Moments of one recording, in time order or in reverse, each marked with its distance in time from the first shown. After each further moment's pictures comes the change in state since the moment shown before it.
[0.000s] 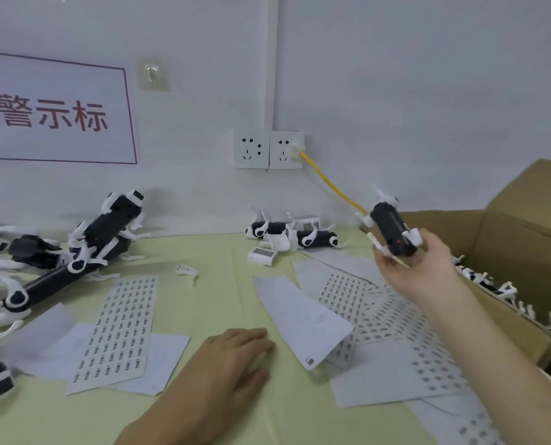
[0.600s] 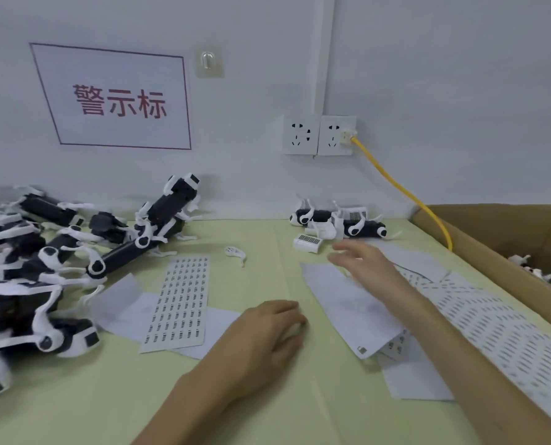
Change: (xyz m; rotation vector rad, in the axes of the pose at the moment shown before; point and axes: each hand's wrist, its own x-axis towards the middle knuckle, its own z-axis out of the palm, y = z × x) left_hand 0.000 -0.023 -0.003 -0.093 0.106 -0.027; right_hand -0.019 0.109 0.028 -1.467 -0.433 -0.321
